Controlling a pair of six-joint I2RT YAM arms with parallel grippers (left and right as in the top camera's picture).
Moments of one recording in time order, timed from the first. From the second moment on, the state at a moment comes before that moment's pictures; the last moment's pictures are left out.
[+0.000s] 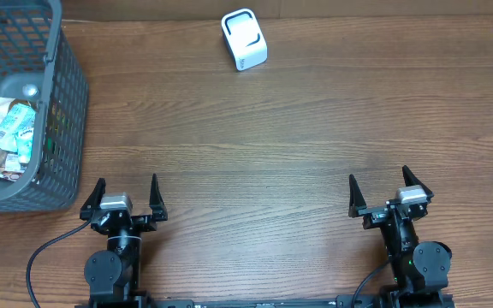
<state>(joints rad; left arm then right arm) 0.04 0.02 0.01 -0.02 -0.02 -0.04 0.07 0.01 0.02 -0.03 -0.07 -0.06</state>
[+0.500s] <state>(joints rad) 0.04 0.02 0.01 0.02 -0.04 -0.03 0.07 0.01 0.02 -0.03 -0.07 -0.06</state>
